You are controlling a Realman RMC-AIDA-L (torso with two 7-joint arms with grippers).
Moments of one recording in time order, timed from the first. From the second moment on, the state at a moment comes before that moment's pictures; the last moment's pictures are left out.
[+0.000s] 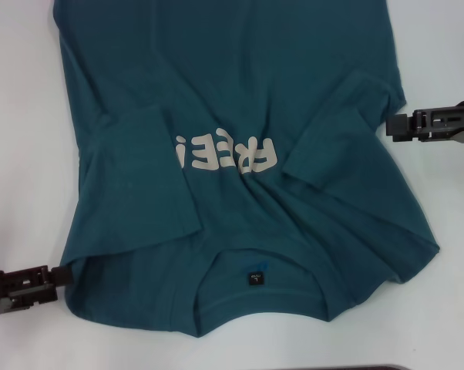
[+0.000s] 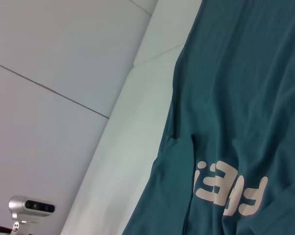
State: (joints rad) left arm -0.22 -2.04 -2.67 -0.75 -0.81 1.81 -2.23; right arm 0.52 1.90 -0.58 -0.64 -2.14 -1.79 2.20
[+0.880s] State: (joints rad) left arm -0.24 -2.09 -2.67 -0.78 -0.80 1.78 -2.22; right arm 0.52 1.90 -0.57 -0.63 -2.14 -1.79 2.20
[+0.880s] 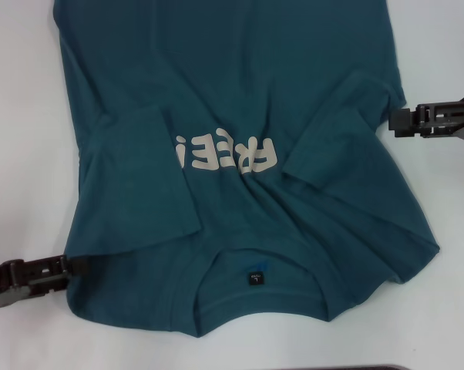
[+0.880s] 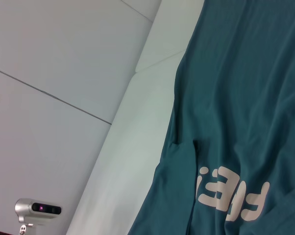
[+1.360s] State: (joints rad) left arm -0.26 -2.09 -2.67 -0.78 -0.78 1.77 -2.25; right arm 0.52 1.90 -0.54 -0.64 -2.14 -1.80 2.20
